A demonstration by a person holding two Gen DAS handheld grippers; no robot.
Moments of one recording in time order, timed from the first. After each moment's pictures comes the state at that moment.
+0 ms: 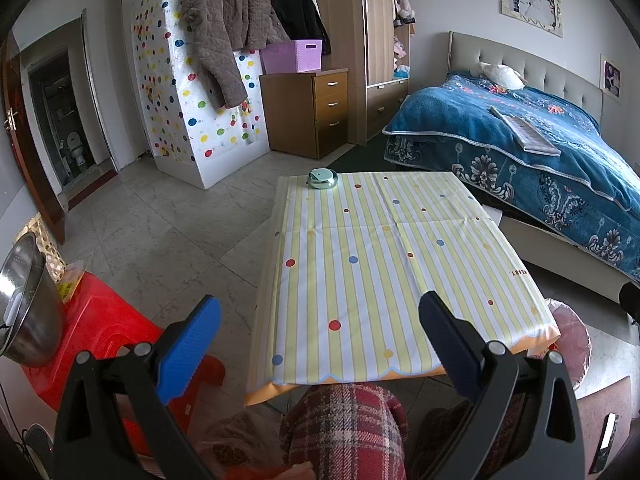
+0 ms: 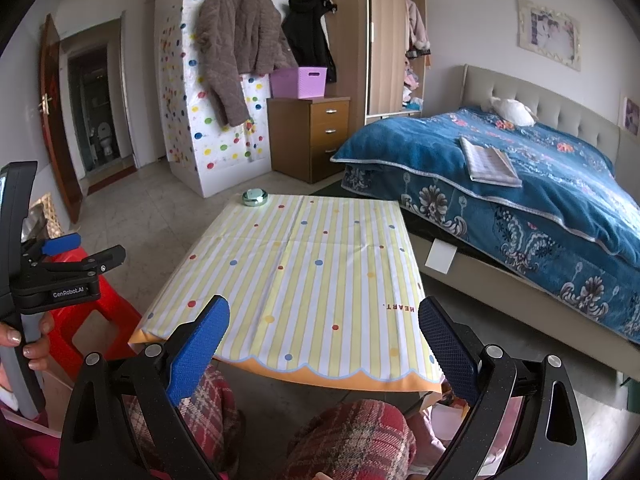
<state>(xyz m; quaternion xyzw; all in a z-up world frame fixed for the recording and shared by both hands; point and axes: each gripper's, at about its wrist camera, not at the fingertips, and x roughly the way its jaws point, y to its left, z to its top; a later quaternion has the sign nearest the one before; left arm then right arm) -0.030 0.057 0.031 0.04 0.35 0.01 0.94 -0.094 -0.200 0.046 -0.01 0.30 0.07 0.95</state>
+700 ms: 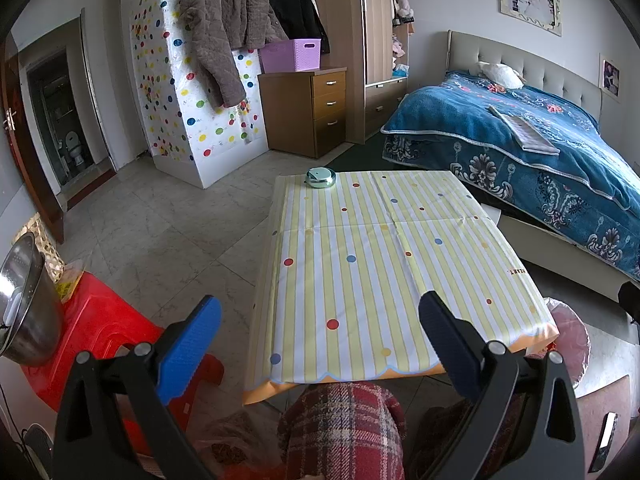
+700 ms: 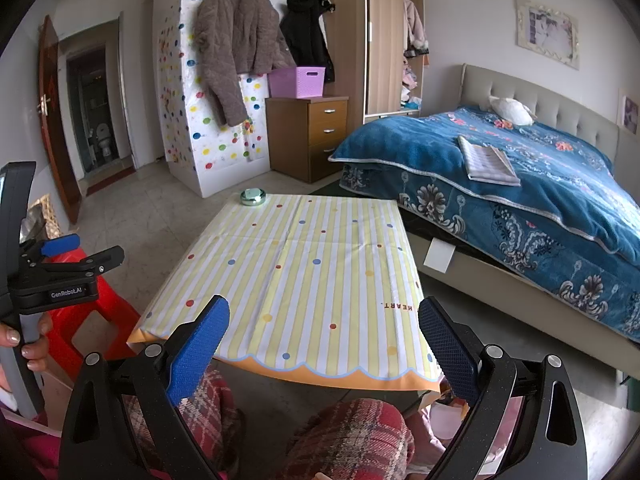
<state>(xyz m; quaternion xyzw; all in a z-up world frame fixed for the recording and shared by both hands) -0.035 0.050 0.026 0.04 0.35 0.01 0.94 -0.094 -0.202 0.045 -0.01 0.30 0.07 0.95</state>
